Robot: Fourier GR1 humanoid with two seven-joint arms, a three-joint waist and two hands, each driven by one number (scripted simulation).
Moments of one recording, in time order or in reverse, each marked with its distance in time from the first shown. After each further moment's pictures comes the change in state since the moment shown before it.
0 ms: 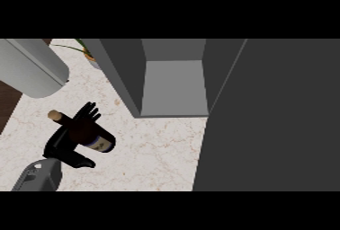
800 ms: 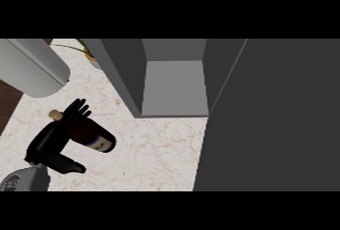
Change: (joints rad) left arm 0.164 0.004 -0.008 -0.429 0.109 0.050 0.242; right arm 0.039 0.007 -0.018 -0.006 -0.014 0.028 -0.008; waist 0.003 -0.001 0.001
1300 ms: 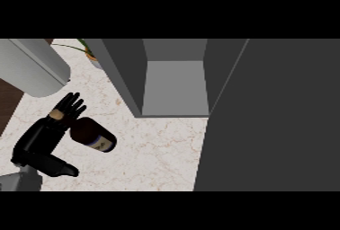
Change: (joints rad) left arm 0.059 0.001 -0.008 -0.261 0.112 0.036 0.170; right arm 0.033 0.020 0.009 0.004 0.000 0.010 -0.020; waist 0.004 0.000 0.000
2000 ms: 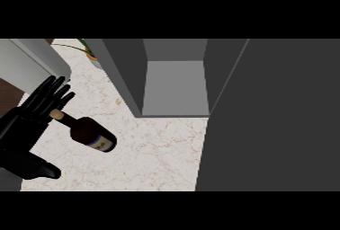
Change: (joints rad) left arm -0.004 0.044 0.005 -0.313 0.198 0.126 0.283; right arm 0.029 -0.002 -0.025 -0.001 -0.008 0.018 -0.011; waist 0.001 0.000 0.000
